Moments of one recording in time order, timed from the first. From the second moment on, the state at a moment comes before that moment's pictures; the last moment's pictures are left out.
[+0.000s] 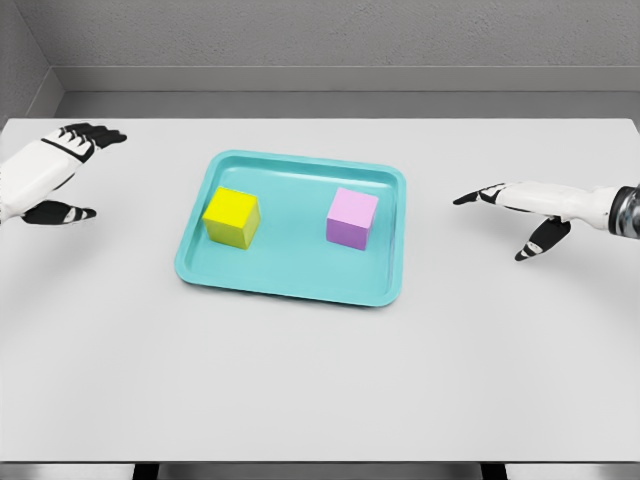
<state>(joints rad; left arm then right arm) -0.34 0.78 -0.24 -1.32 -0.53 -0.61 -0.07 -0.70 -0.81 0.73 -1.13 0.11 -0.54 0.61</state>
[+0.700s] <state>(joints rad) -0.45 0.71 -0.30 -1.28 -0.60 -0.61 -0.34 -0.84 -0.79 0.87 -1.16 0.14 -0.55 0.61</state>
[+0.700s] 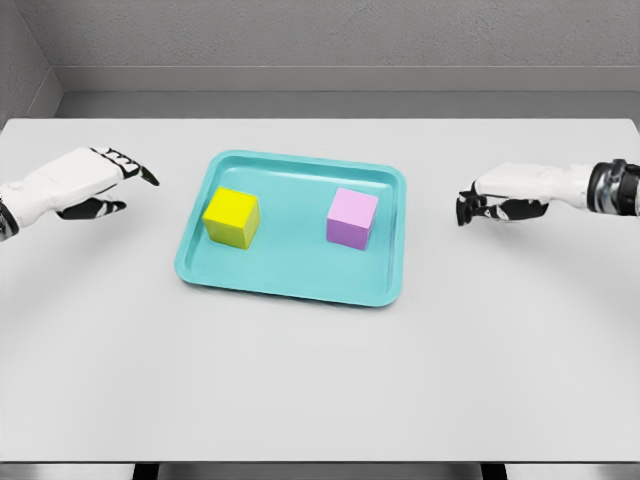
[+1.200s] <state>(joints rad) -0.47 0.65 -0.33 -1.27 -0.61 -0.61 -0.37 -0.95 -0.64 1.00 -1.16 0.38 -0.55 0.61</state>
